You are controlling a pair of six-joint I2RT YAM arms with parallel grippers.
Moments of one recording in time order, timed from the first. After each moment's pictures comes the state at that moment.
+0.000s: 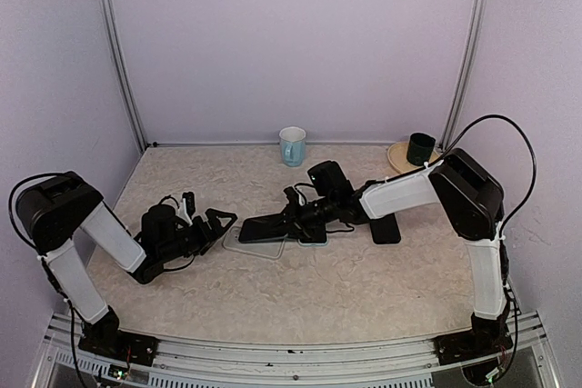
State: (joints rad) left arm -0.52 1.72 0.32 1.09 0.21 -0.94; right arm 0.80 2.14 1.34 0.19 -0.70 1.07
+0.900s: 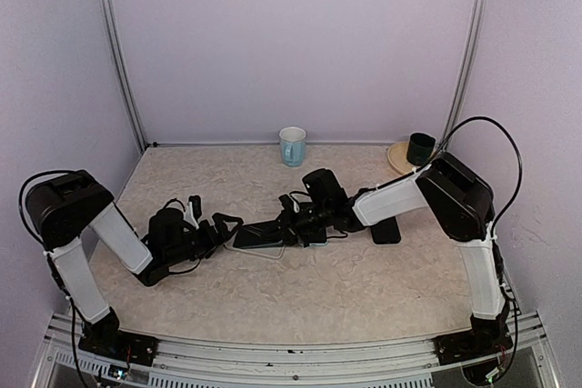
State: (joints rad) left arm -0.57 1.78 0.34 1.12 0.16 -0.94; right arm 0.82 2.21 1.35 0.27 -0.71 1.15
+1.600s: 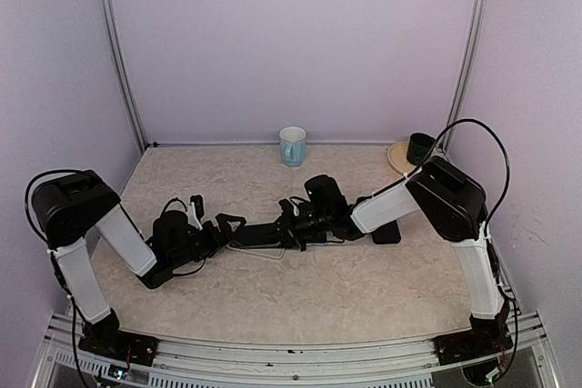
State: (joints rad) left arm -0.62 1.81 0.35 1.16 0.08 -0.94; right arm 0.82 2.26 1.32 0.45 -0.74 1.28
